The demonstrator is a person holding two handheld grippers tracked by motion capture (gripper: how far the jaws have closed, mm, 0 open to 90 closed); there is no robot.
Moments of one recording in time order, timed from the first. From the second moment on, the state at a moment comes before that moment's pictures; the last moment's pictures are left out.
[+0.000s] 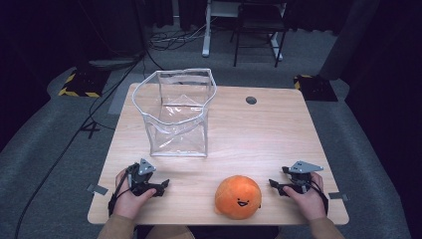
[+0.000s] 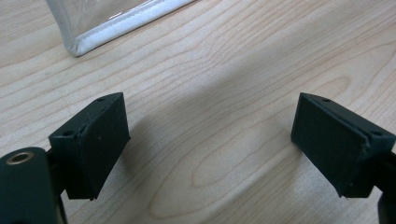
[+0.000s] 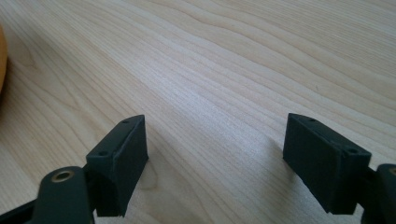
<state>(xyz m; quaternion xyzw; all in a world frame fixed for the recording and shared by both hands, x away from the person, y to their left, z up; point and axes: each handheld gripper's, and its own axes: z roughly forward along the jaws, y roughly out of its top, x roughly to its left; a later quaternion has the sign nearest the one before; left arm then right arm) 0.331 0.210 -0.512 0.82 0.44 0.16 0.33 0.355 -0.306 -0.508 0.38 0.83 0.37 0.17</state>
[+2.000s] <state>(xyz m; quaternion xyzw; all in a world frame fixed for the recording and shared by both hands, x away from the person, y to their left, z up) 0.305 0.210 -0.490 0.84 0.41 0.16 0.32 0.306 -0.211 -0.415 0.21 0.87 0.45 0.04</state>
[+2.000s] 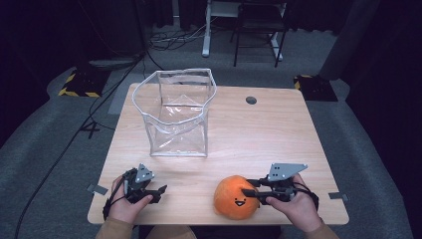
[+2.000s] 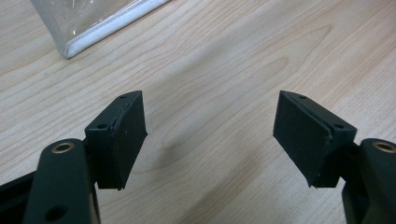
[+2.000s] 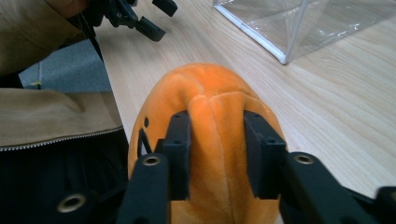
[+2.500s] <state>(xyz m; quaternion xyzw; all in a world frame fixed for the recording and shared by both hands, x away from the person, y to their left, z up) 0.310 0.208 -0.485 0.84 0.40 0.16 0.33 0.315 -0.238 -0.382 0.23 0.87 0.43 0.11</state>
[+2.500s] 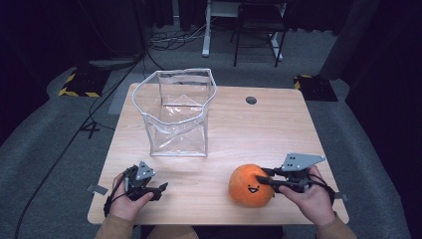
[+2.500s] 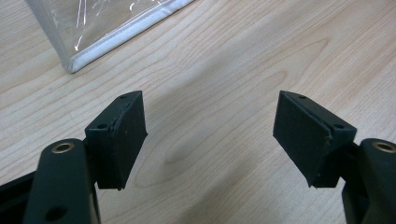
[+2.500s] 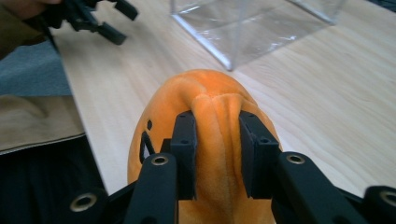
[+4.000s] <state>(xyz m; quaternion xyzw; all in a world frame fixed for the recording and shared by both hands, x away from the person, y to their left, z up) 0.312 0.212 -0.485 0.83 0.42 0.17 0.33 0.363 -0.368 -0.391 0.43 0.80 0.35 0.22</state>
